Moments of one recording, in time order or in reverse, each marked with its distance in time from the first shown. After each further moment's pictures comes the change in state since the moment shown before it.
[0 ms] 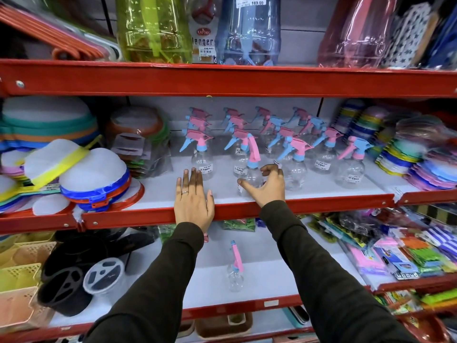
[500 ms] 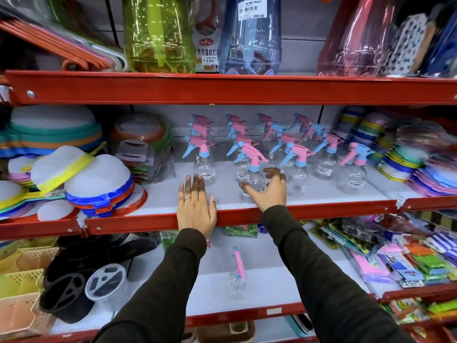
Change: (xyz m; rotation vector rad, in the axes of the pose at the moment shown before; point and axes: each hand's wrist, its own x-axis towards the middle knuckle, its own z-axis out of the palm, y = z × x) left_hand 0.000 0.001 -0.003 -0.004 0.015 -0.004; right_hand 0.001 -0.003 0.002 0.025 0.018 0.020
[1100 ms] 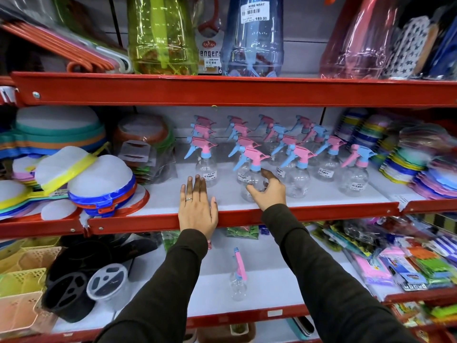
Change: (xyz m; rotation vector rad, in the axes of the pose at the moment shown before) left_hand 0.000 0.000 0.000 0.011 -0.004 -0.002; right_hand 0.005 -0.002 0.002 0.053 -0.073 0.006
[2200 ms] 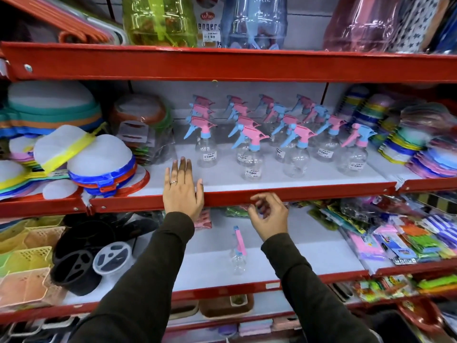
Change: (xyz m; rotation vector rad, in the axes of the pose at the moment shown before) left_hand -0.014 -0.035 -0.013 -0.030 -0.007 -0.024; right_hand -0.107 0.044 0.001 0.116 0.072 -0.198
